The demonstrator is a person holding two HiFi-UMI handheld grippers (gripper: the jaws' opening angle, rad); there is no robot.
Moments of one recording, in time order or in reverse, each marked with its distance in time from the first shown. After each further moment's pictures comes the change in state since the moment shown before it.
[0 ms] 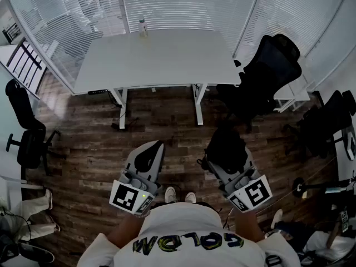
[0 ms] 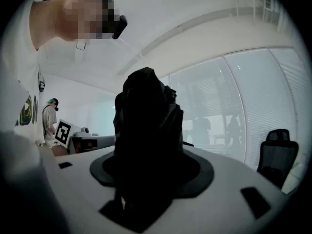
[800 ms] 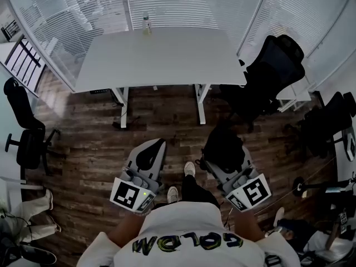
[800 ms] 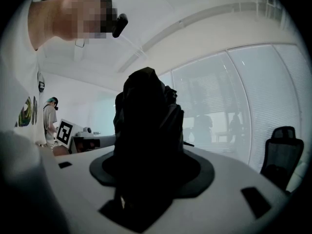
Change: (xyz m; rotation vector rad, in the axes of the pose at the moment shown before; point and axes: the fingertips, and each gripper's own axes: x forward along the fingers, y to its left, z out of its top) left arm -0.001 0.046 -0.005 -0.028 0.000 -0.014; right arm 0.052 0.020 -0.011 0.007 0.025 0.019
